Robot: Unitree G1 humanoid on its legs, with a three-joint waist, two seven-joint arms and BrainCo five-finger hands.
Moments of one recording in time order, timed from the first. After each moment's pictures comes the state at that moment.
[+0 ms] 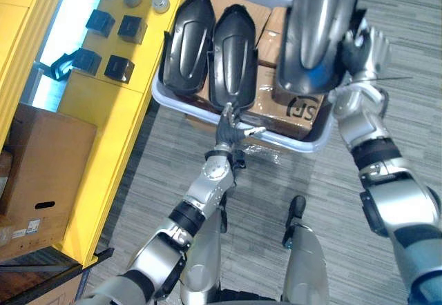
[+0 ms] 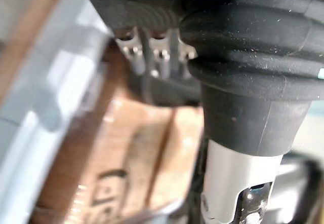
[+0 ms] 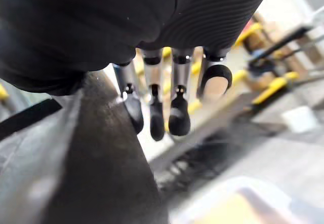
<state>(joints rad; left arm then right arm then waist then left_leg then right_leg) -0.73 0.04 -0.42 0.49 -0.50 -0.12 0.36 -1.11 -0.46 0.30 0.80 -0.45 0.10 -0.63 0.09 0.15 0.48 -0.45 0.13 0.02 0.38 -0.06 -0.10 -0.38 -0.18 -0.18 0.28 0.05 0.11</state>
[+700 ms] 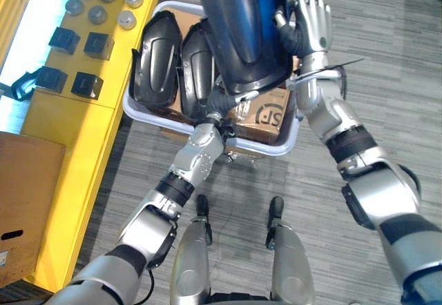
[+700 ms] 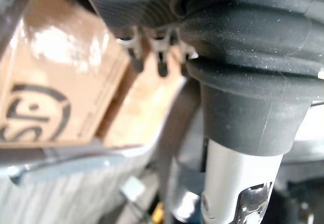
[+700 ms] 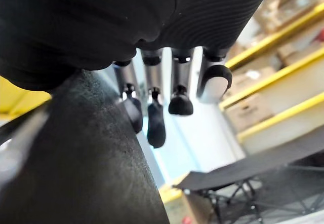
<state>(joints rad) -0.89 0.14 -0.39 0.54 -0.92 -0.05 0.25 -1.18 -0.40 0.44 0.77 -0.64 -0.09 -0.60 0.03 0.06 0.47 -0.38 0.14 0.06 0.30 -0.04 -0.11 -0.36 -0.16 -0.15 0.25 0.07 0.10</state>
